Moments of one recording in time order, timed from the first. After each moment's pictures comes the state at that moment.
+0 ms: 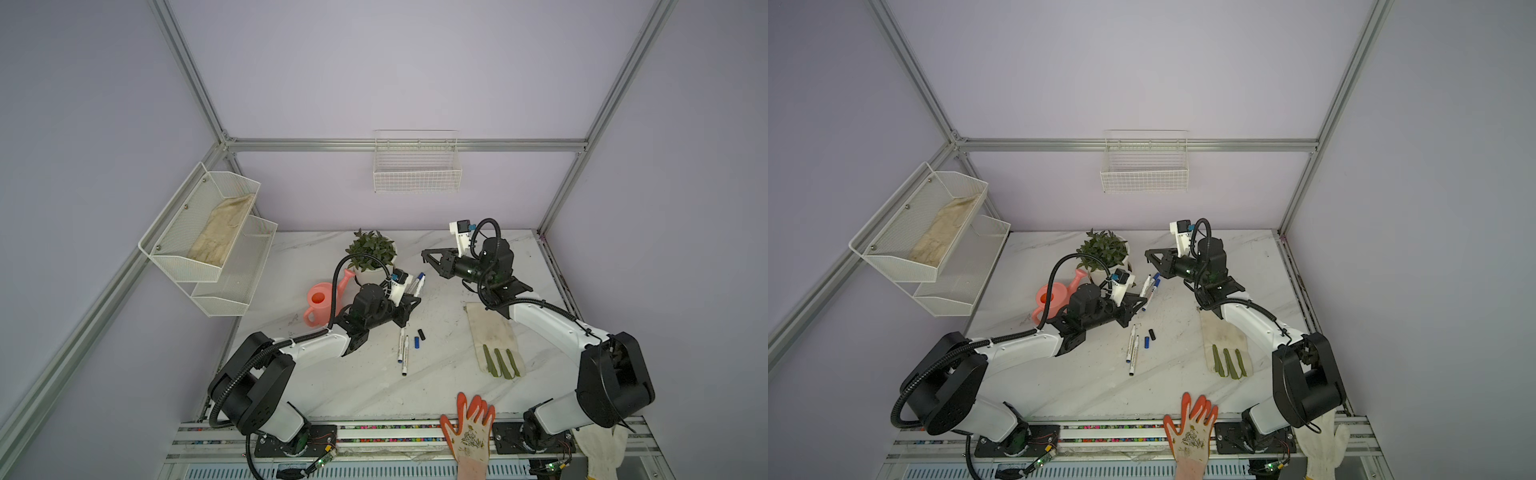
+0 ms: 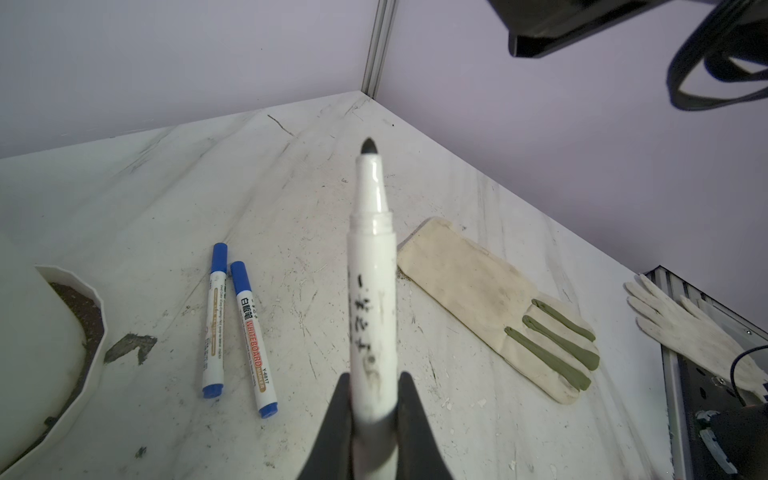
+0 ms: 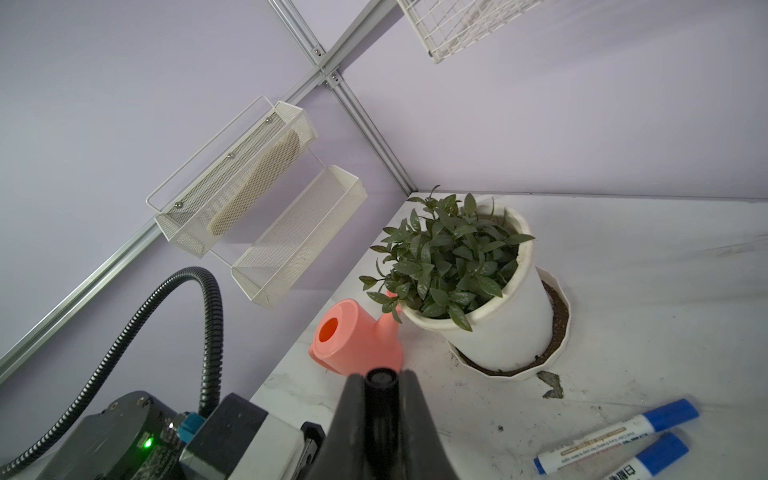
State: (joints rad) left arm -0.65 1.52 0.76 0.45 0.27 -0.17; right arm 0.42 1.49 1.04 0.34 -0.62 0.57
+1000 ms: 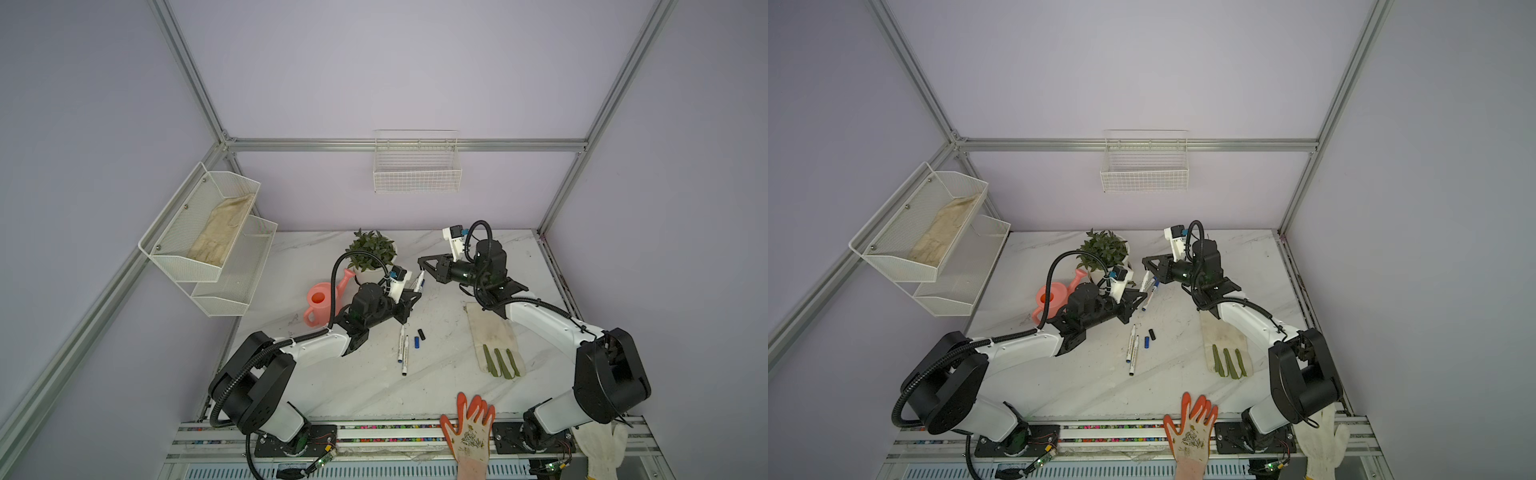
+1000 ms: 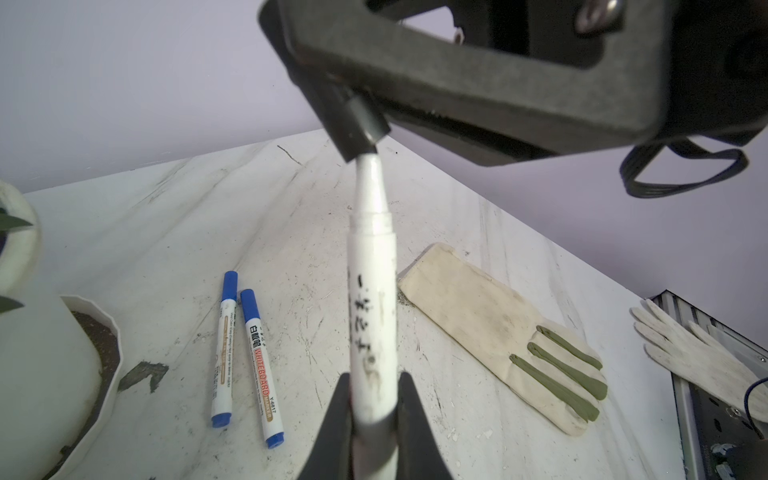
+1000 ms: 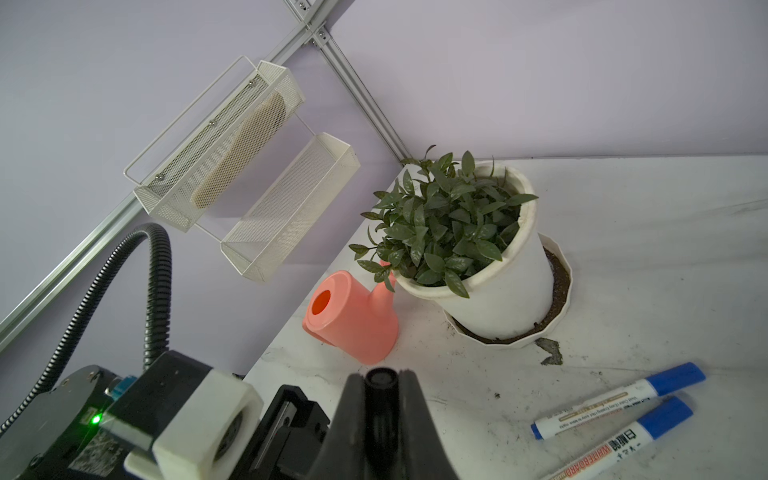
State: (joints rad) left arm -0.65 1.52 0.76 0.52 0.24 -0.19; right arm 0.44 1.52 1.04 0.28 -0.62 0.52
